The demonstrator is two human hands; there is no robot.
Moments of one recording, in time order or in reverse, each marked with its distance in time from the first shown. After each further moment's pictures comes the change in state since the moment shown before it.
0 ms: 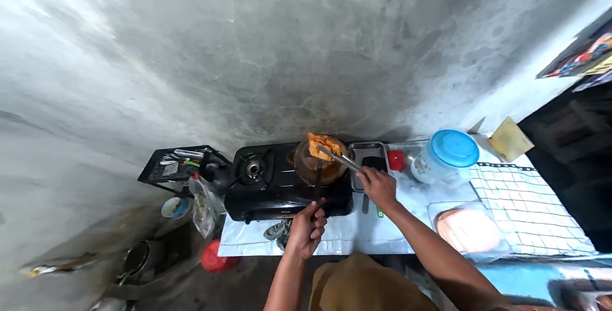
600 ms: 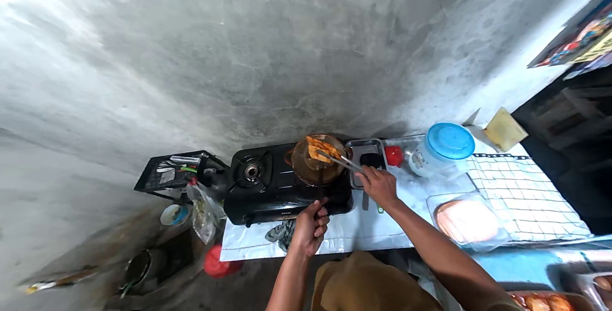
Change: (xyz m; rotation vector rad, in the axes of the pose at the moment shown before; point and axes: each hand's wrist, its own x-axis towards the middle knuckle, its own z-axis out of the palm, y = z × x) left_hand 0.009 -0.003 0.002 0.042 -0.007 -0.024; right_hand -0.006 0.004 -0.001 -0.093 0.077 -0.081
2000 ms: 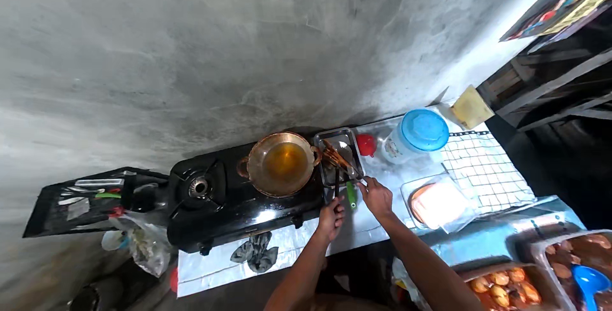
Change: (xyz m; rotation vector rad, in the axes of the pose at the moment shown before) left_hand 0.186 -0.137 0.028 0.164 -0.089 -0.280; right_hand -0.088 0.090 0.048 -0.141 -0.469 0.561
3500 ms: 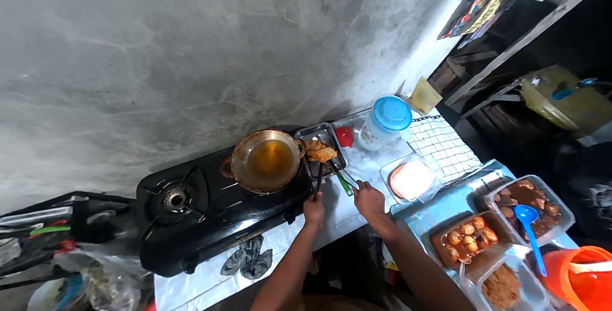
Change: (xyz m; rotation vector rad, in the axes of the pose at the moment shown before) left_hand -0.005 -0.002 -0.031 0.702 0.277 0.239; right_hand -0.073 -0.043 -0.054 -0.140 -0.257 0.265
